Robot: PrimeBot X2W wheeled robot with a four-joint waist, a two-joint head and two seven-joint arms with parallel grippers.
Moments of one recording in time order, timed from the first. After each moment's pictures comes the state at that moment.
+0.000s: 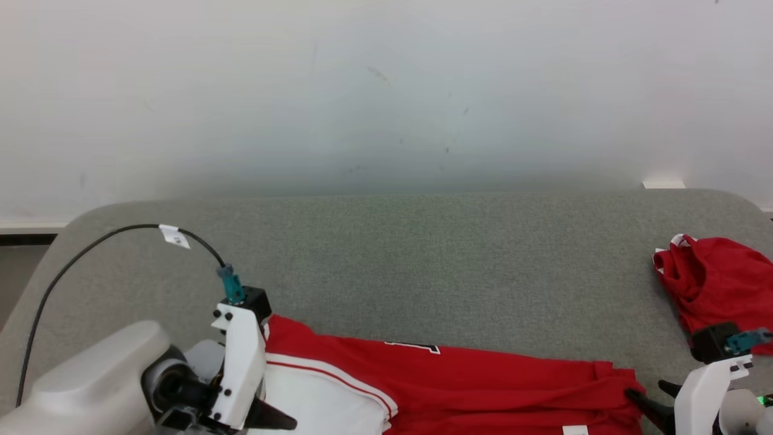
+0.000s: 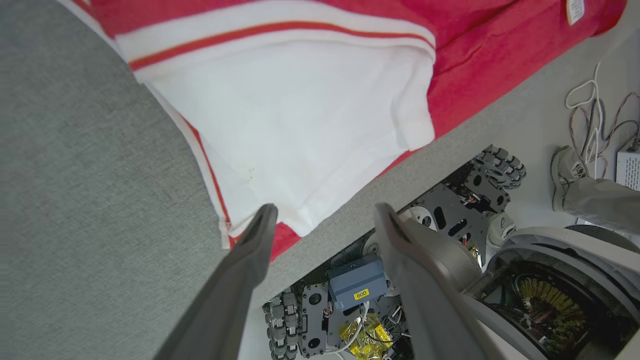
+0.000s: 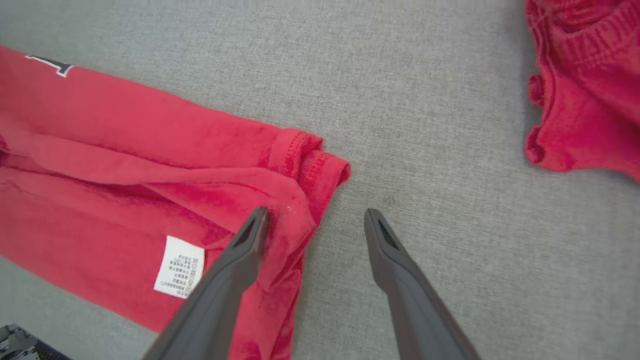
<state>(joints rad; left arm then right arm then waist) -0.84 0.67 -1.23 0.38 -1.40 -0.12 0.91 -0.61 -0.62 1.19 0.63 1.32 0.13 0.21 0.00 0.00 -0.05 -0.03</state>
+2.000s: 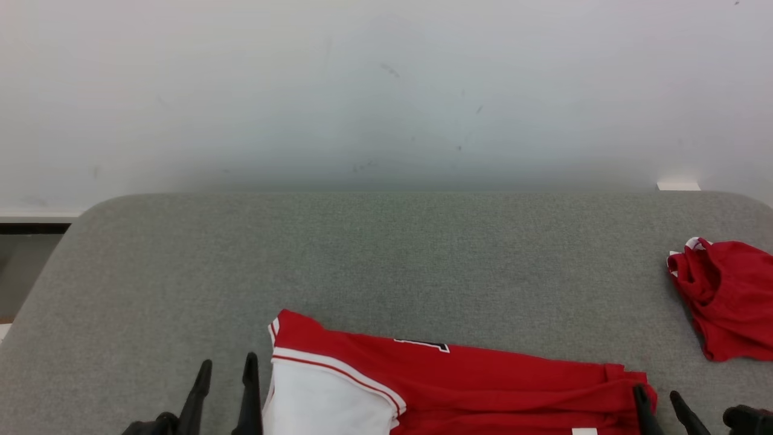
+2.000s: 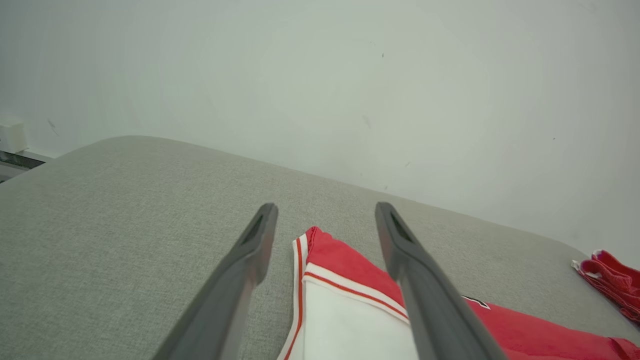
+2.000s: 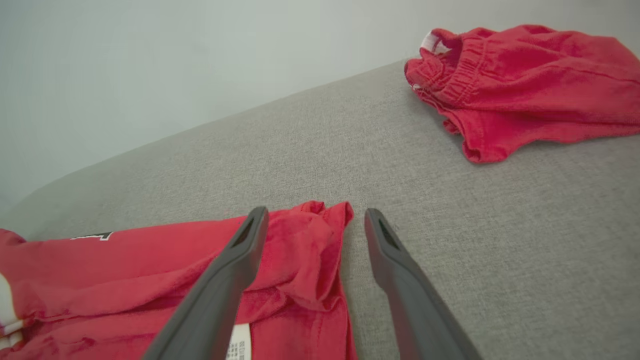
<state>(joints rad) 0.07 0.10 -0.13 0.08 -0.37 0.05 -0.26 -0.04 -0.17 0.10 0.45 0.62 0.13 -0.12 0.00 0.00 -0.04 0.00</state>
